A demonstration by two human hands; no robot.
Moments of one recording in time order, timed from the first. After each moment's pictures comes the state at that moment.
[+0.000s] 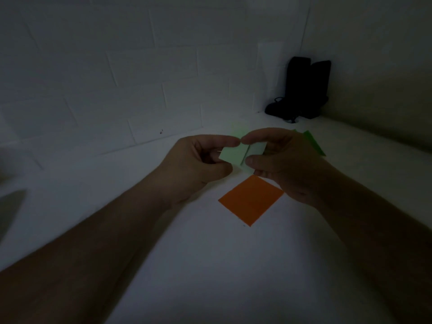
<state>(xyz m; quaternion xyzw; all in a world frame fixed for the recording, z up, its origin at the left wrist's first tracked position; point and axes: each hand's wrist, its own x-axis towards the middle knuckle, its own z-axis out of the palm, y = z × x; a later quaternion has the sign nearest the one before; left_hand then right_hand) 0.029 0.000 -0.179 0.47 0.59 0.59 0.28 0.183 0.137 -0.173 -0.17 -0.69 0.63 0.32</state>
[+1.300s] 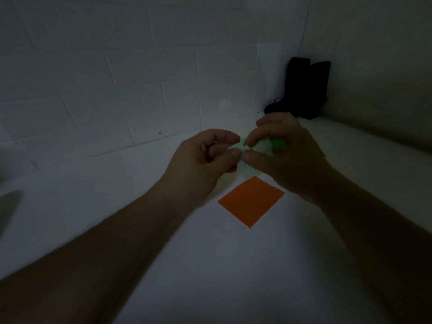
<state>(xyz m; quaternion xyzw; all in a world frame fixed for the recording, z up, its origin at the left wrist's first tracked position) 0.046 0.007 -0.181 0.47 0.57 0.64 0.23 0.185 0.139 -0.167 -0.15 -0.88 0.23 0.39</state>
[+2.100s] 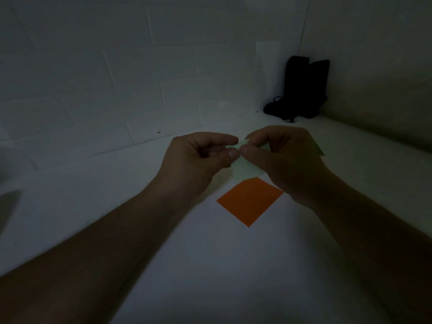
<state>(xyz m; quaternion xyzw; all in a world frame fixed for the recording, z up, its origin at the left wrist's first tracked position) 0.048 0.004 -0.175 0.44 0.59 0.65 0.19 0.183 0.122 -0.166 -0.16 -0.79 0.44 0.40</state>
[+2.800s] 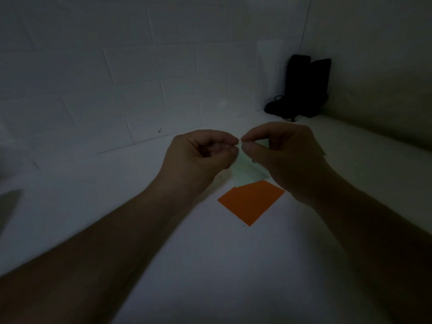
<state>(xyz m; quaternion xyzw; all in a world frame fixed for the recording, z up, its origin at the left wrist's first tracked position) 0.047 0.005 -0.178 0.45 0.59 0.65 0.15 0.183 0.123 -0.164 -0.16 -0.81 0.39 0.41</state>
